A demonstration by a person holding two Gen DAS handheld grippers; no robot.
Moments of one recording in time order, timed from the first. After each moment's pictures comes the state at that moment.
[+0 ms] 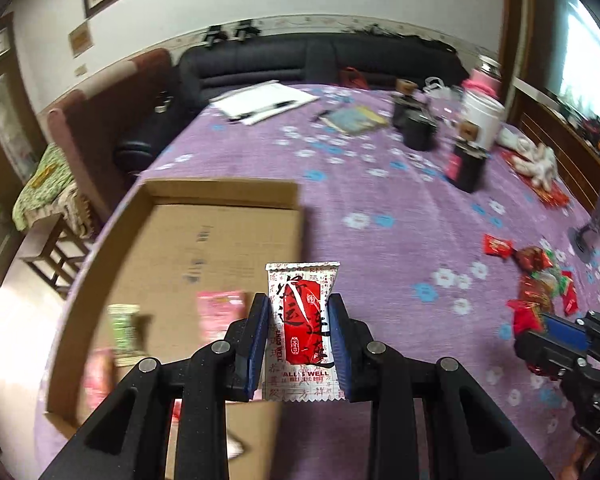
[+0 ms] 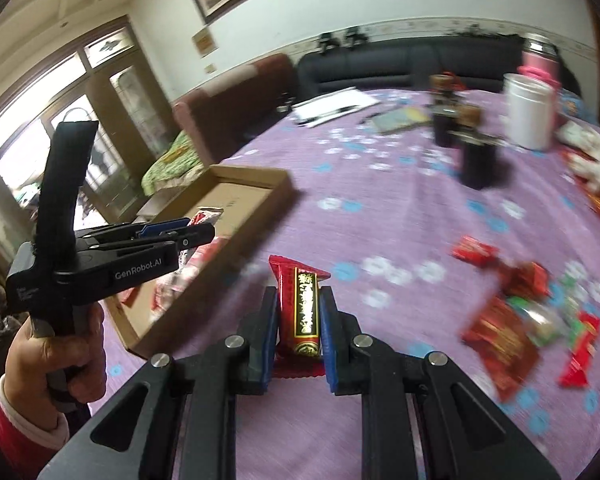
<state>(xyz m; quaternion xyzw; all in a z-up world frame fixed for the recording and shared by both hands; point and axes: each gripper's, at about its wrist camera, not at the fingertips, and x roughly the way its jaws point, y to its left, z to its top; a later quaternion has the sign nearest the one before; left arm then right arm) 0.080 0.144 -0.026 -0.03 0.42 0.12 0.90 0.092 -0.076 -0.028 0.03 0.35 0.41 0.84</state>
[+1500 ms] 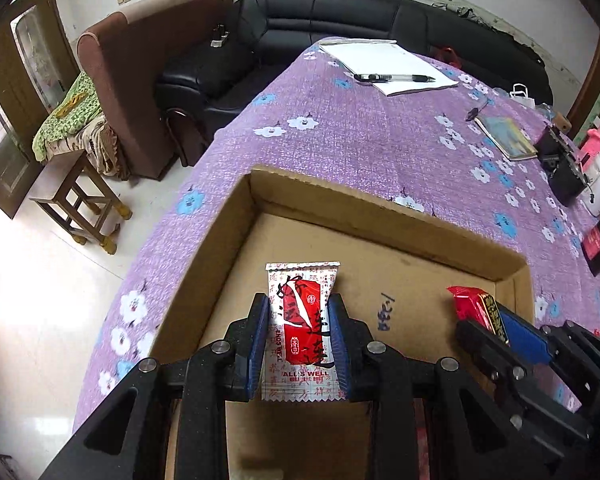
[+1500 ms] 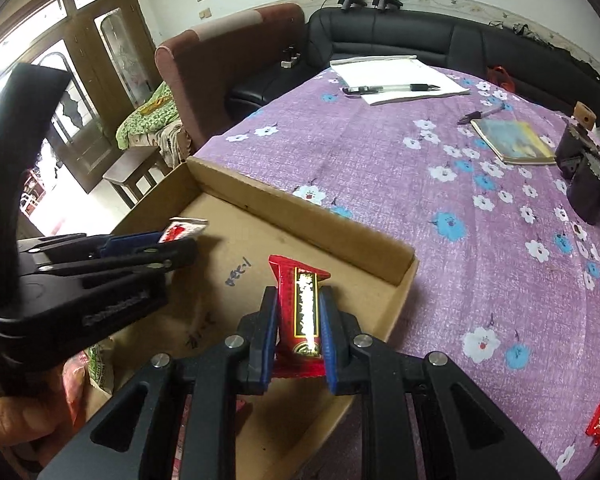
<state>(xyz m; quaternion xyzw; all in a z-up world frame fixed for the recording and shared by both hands) 0.175 0.314 -0.077 -0.11 0.50 0.19 0.84 0.196 0.154 -0.050 -0.07 0.40 0.37 0.84</state>
